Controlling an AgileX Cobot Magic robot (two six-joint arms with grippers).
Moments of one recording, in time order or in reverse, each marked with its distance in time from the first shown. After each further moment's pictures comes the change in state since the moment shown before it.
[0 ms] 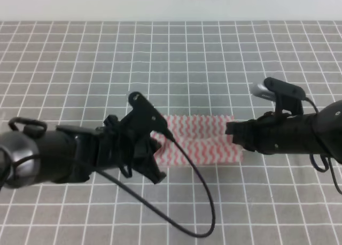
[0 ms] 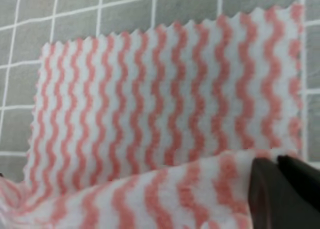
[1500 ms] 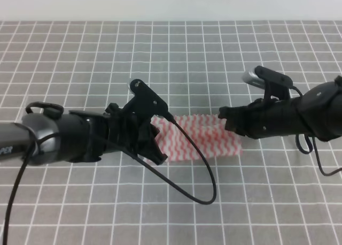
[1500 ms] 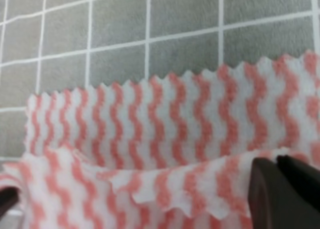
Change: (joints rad) left arm 0.035 0.130 -0.155 -0.002 -0.022 -0.015; right arm -0.047 0.157 -0.170 -0.003 0.055 0.000
